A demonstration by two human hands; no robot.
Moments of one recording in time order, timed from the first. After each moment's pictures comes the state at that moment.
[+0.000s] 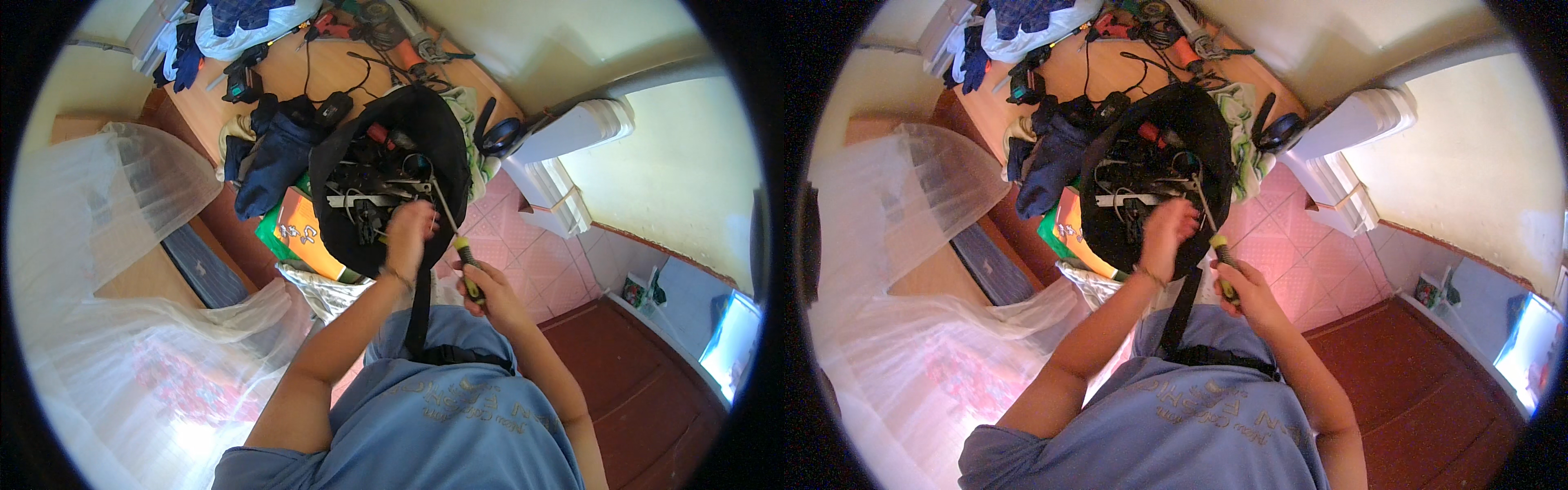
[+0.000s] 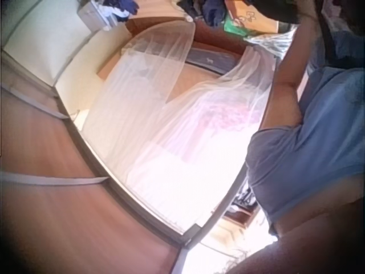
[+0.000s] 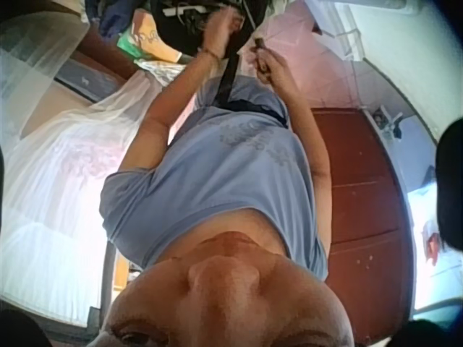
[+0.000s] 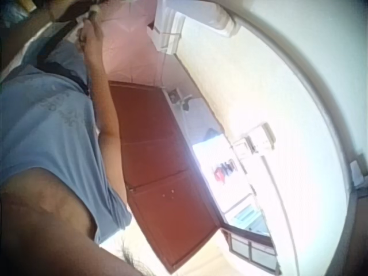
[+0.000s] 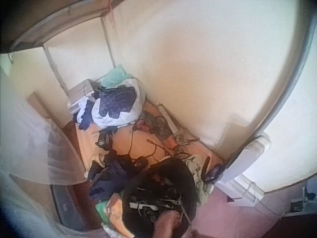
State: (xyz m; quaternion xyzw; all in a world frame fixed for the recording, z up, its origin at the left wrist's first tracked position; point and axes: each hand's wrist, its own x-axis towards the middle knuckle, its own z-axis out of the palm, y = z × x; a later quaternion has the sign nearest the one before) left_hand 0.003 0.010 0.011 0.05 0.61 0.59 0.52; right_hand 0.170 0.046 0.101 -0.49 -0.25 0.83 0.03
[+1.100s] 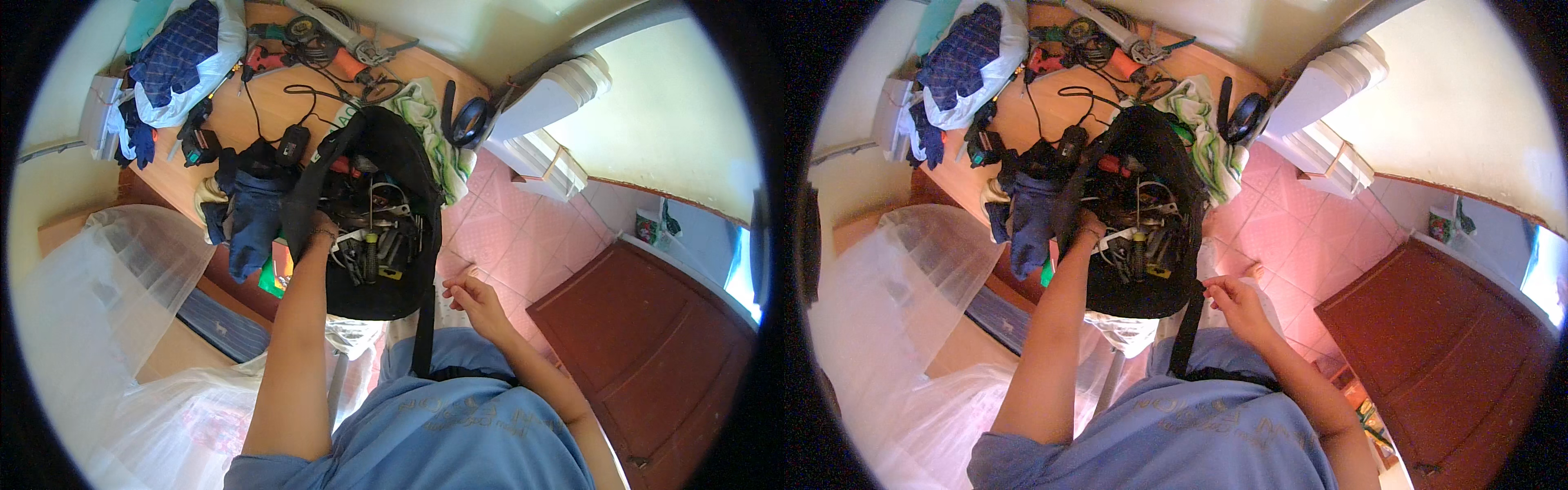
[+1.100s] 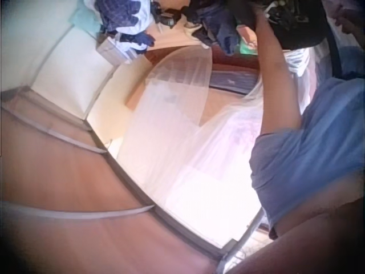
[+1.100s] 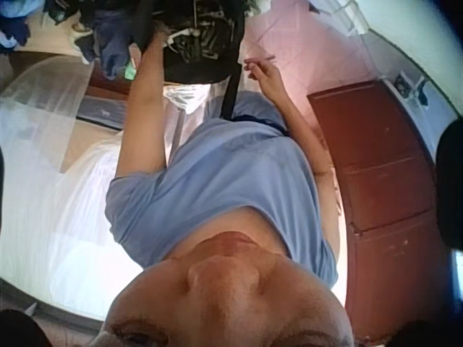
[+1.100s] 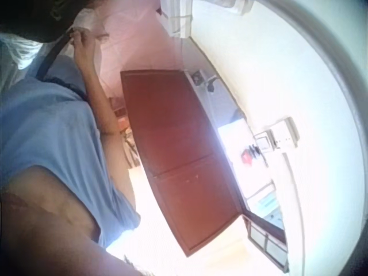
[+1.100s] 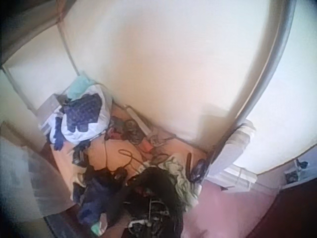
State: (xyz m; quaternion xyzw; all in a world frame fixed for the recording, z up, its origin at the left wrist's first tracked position) left_hand -0.187 0.042 -0.183 0.35 0.81 -0.26 0.38; right_hand 0.164 0.025 0.050 -0.55 -0.36 0.75 0.12
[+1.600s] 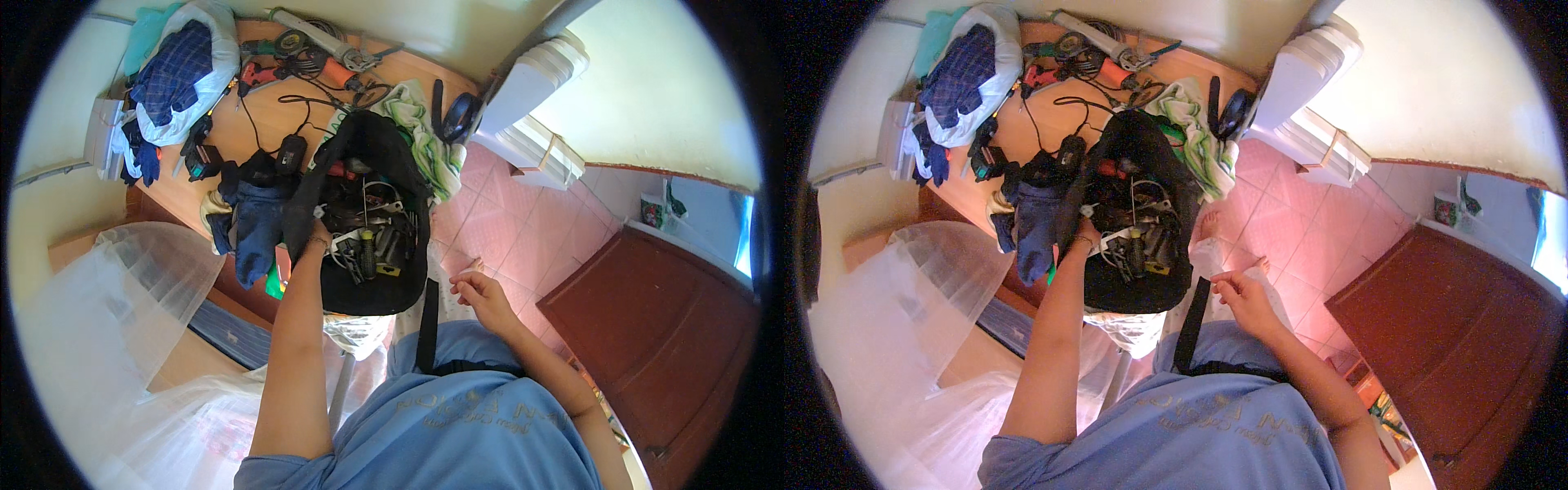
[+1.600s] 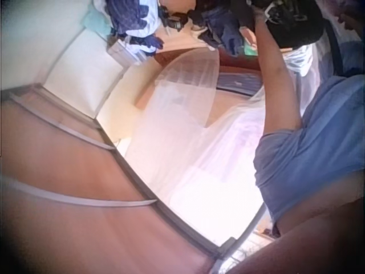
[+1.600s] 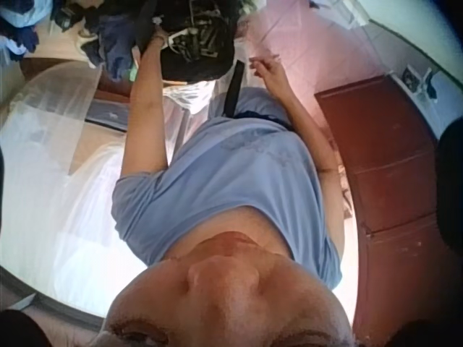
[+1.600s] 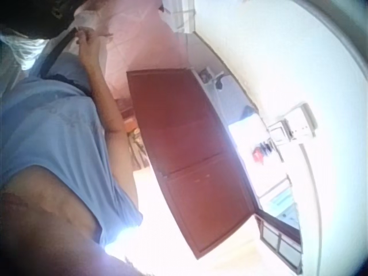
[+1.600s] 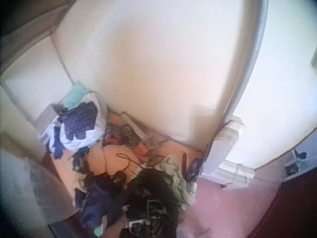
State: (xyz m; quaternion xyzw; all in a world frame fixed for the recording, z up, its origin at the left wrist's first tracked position) left_hand -0.190 0.039 -0.155 0.41 0.76 -0.34 0.38; right_hand 0.189 0.011 0.045 -0.55 -0.39 0.72 0.14
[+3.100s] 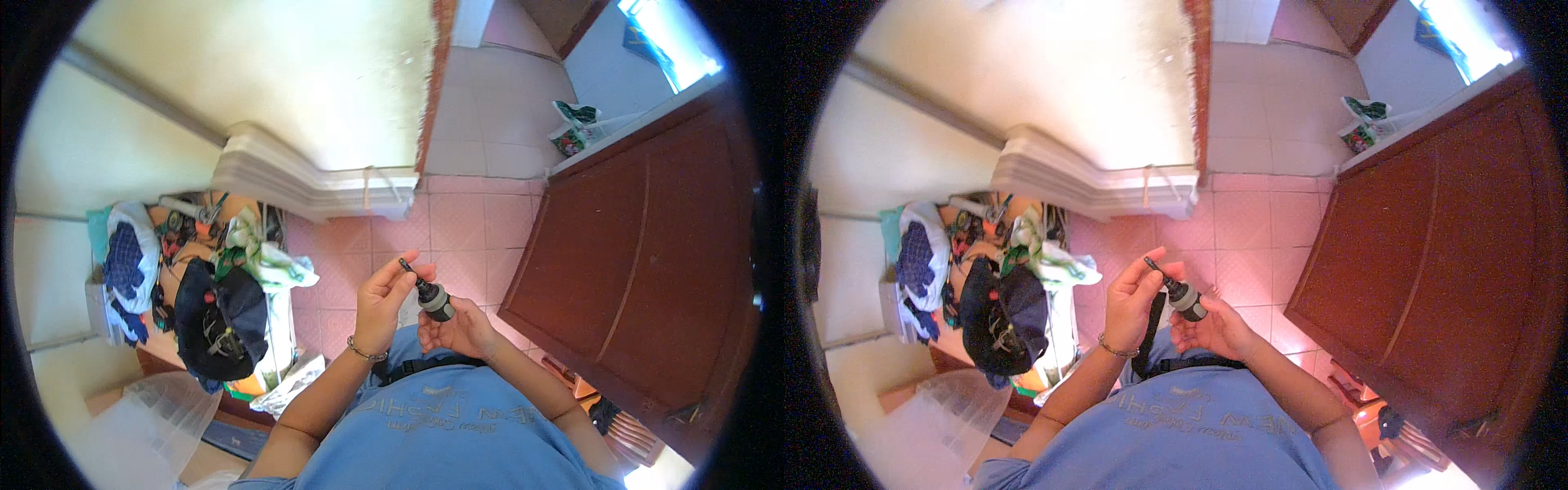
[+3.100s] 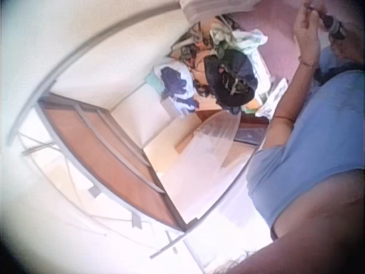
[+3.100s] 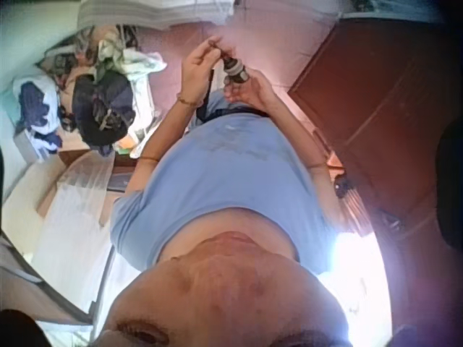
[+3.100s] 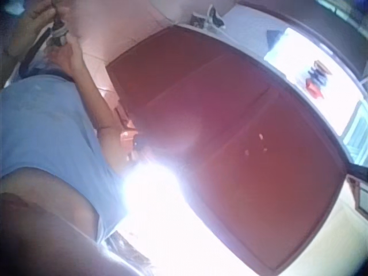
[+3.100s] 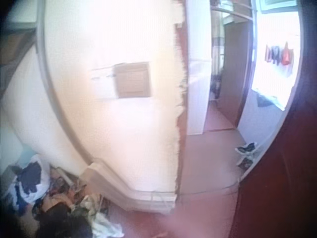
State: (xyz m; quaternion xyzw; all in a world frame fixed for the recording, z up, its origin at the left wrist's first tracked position) left_hand 0.434 0.033 0.153 0.34 0.39 0.37 0.77; right_hand 0.587 -0.048 0.109 -0.23 -0.01 0.88 0.41
